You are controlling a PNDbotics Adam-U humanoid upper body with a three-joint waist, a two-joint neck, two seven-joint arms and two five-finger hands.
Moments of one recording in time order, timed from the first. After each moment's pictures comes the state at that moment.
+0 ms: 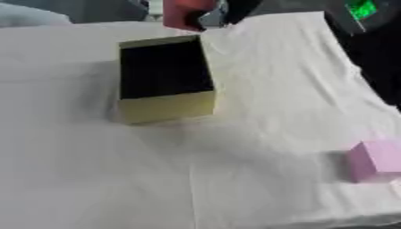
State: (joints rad) left arm -0.17 0.52 0.15 -1.98 -0.12 -0.31 0.70; right arm -1.16 -0.48 0.44 -1.54 0.69 0.03 0.65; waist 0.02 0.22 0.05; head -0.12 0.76
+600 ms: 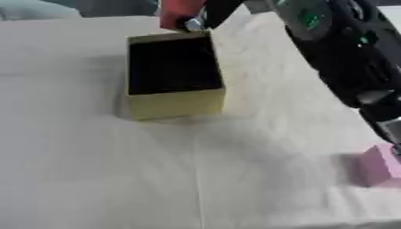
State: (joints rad) left arm -0.19 0.51 0.14 -1.98 -0.11 -0.32 0.69; right arm -1.16 -0.39 0.43 -1.29 0.79 -0.07 0.54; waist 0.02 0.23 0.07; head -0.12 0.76
